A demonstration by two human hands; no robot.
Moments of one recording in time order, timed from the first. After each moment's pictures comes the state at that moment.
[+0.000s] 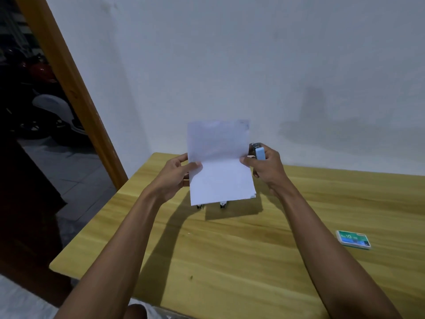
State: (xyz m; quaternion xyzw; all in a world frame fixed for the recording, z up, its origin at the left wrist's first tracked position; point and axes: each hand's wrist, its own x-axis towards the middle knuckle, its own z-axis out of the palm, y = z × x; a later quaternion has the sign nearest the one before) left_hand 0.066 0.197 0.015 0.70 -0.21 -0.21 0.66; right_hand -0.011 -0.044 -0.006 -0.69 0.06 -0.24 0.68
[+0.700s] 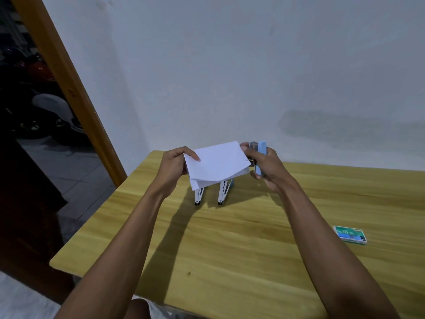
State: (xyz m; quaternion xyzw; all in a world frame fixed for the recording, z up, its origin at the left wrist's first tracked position) left_hand 0.065 0.184 0.018 0.73 -0.19 -0.06 0.66; right_hand -0.010 -0.053 -0.008 -0.64 0.09 -0.14 0.75
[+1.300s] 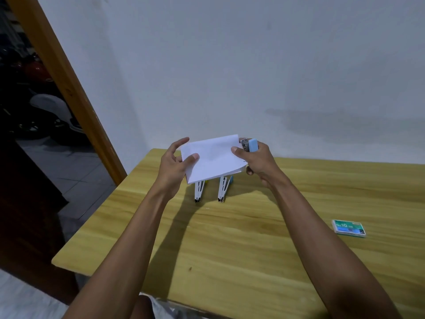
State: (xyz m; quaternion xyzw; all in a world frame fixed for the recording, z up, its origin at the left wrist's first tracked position) left_hand 0.058 0.184 0.007 0.67 -0.16 -0.10 0.71; right_hand -0.006 -0.036 -0.005 -0.70 0.13 -0.18 0.68
